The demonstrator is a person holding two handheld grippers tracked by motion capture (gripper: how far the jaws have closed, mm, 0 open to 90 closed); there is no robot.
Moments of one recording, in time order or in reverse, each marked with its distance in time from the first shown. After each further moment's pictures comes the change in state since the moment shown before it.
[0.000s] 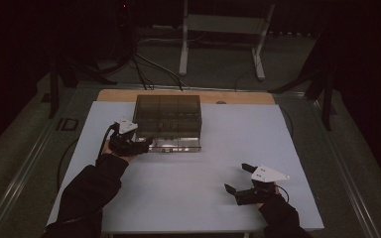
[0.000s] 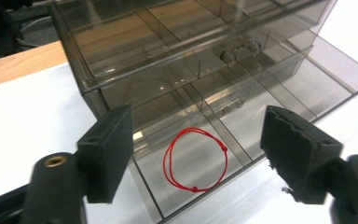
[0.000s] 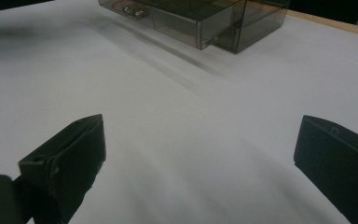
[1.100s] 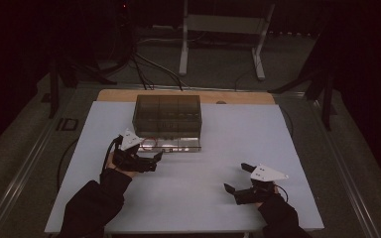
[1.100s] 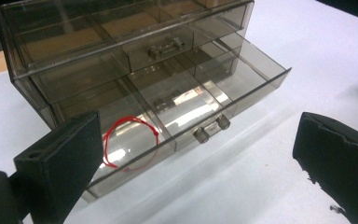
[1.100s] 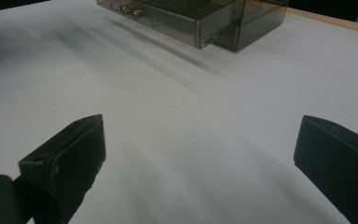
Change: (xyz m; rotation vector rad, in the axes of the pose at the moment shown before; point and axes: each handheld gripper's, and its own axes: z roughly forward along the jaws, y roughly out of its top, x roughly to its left) left arm -0.040 -0.015 -0.026 -0.044 -0.090 0.021; right arm 0.000 0.000 0.003 0.006 -0.004 0.009
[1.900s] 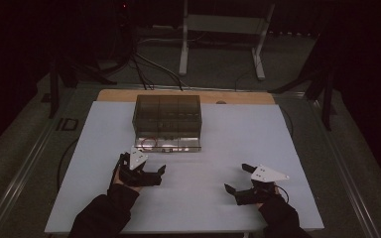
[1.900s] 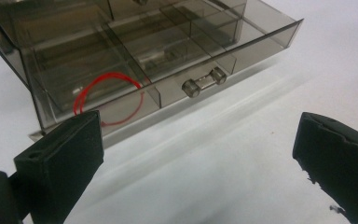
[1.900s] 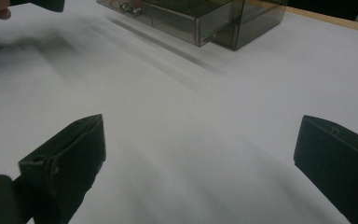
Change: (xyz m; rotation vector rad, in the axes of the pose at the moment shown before) left arm -0.024 -0.045 0.017 -0.005 0.062 0.009; right arm 0.000 -0.001 -0.002 0.001 -0.003 0.000
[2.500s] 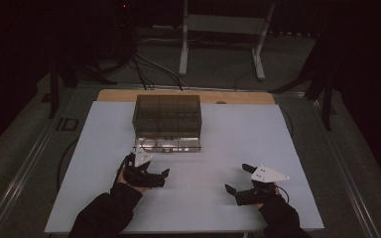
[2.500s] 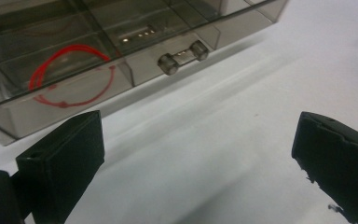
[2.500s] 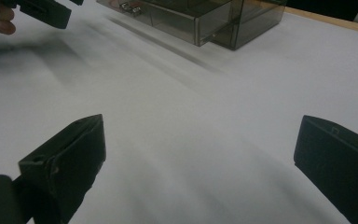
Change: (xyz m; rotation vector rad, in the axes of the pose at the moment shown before) left arm -0.004 0.000 0.011 0.095 -0.067 -0.019; right arm 0.000 0.000 -0.001 -0.001 -0.004 -0.006
